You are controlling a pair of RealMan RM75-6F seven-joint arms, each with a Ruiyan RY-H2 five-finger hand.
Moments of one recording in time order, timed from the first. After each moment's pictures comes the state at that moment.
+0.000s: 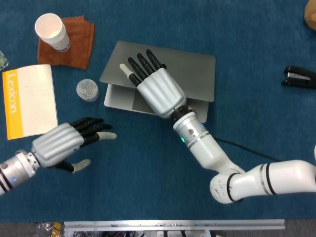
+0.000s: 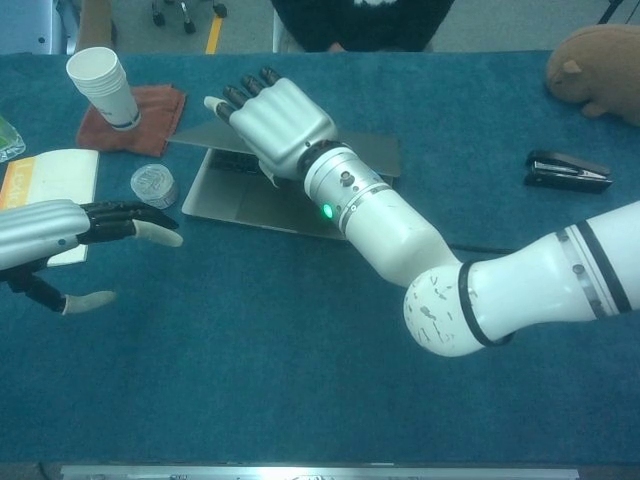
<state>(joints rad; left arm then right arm) -0.56 -1.19 0.24 -1.42 2.02 1.20 -0.54 1.07 -1.93 0.27 -1.48 -0.86 1.13 -1.13</state>
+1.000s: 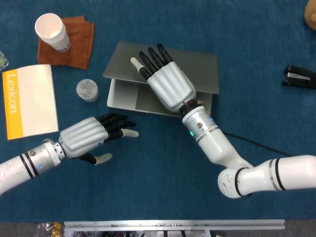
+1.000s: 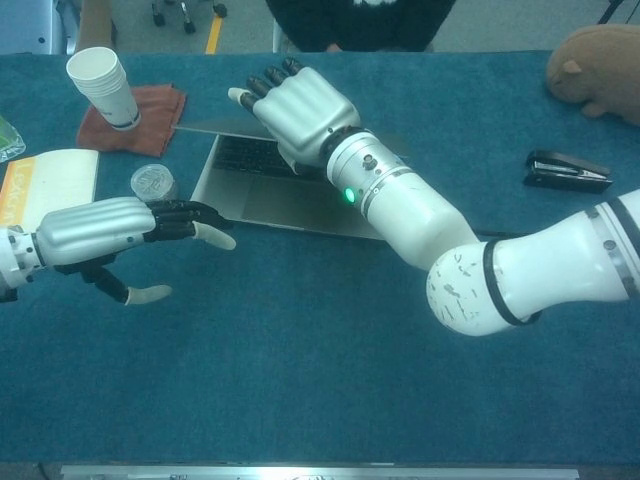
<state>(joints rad) -0.67 -1.37 0.24 -1.27 1.99 1.19 -0.57 1.07 -1.85 0.25 -1.52 -0.80 1.14 -1.14</state>
